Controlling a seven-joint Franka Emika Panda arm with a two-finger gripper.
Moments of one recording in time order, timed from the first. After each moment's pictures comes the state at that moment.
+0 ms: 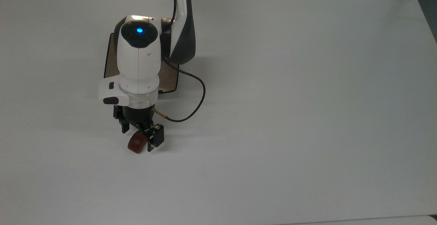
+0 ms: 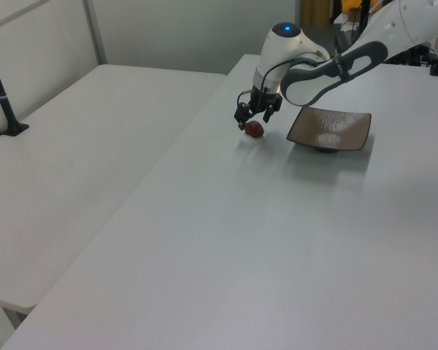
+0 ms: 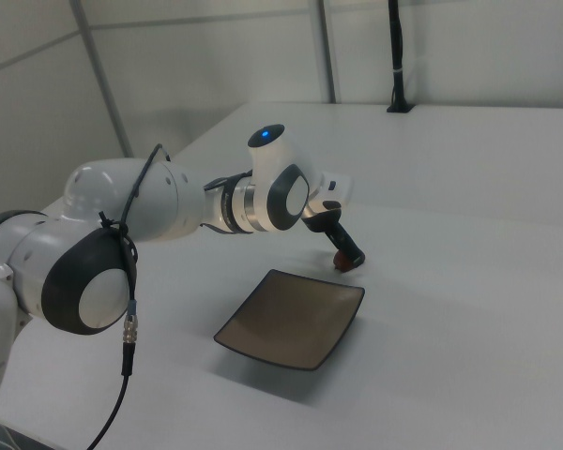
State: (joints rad) arm -0.08 0.76 0.07 -1.35 -0.30 2.47 0.71
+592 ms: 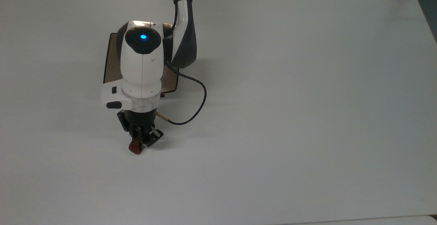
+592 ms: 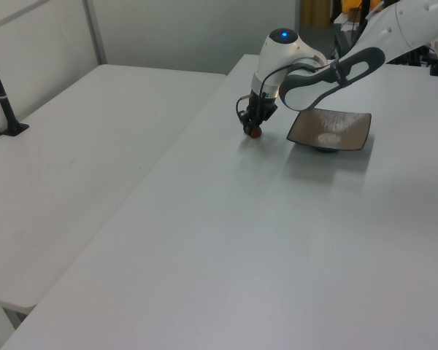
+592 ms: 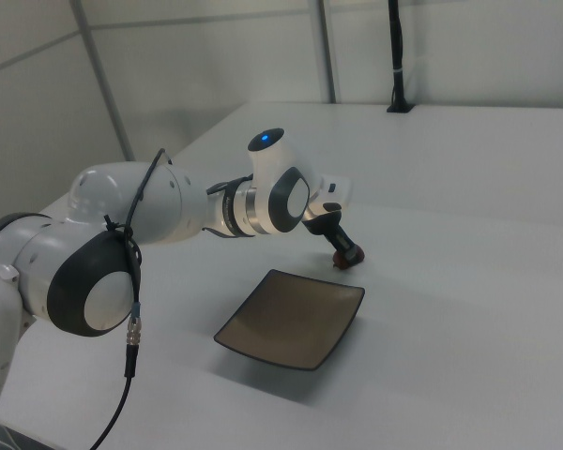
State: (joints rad) arm -0.08 0.78 0.07 -1.34 -0.34 2.47 0.71
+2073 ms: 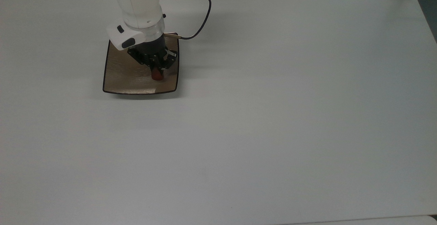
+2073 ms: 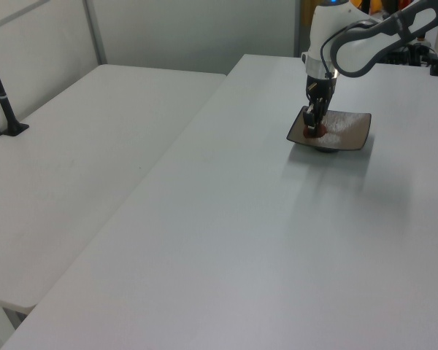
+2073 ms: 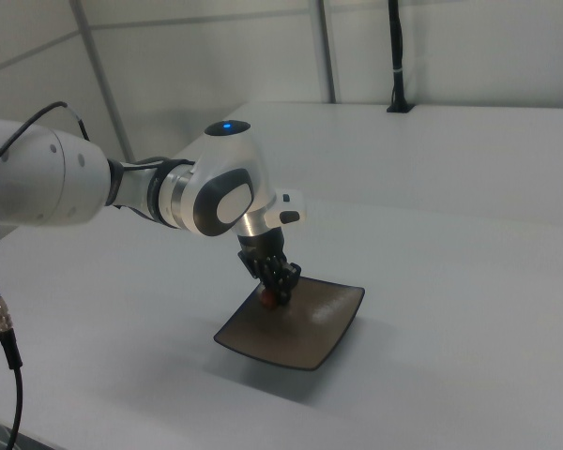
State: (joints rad) arm -0.13 0.24 0.10 -1.96 -0.05 2.28 0.10
